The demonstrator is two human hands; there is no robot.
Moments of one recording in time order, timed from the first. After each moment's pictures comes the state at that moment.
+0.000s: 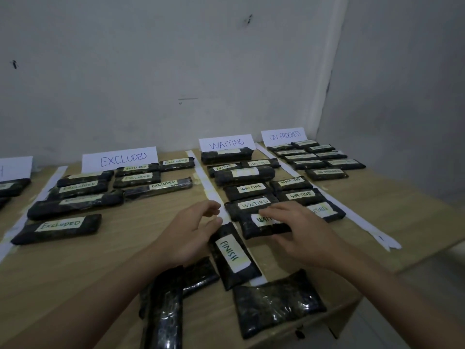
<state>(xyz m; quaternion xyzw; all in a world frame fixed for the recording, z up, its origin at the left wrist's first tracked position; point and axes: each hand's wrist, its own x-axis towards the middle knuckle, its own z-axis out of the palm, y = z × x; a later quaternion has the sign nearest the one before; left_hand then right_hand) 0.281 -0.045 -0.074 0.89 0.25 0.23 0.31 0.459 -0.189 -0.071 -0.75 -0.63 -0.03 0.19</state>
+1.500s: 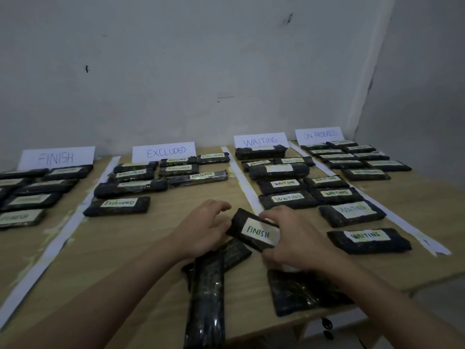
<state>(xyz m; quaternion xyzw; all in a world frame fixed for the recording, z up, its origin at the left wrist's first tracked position) 0.239 -0.038 -0.084 0.91 0.30 0.19 0.21 0.390 -0.163 -0.068 -0.77 -0.60 0.09 0.19</state>
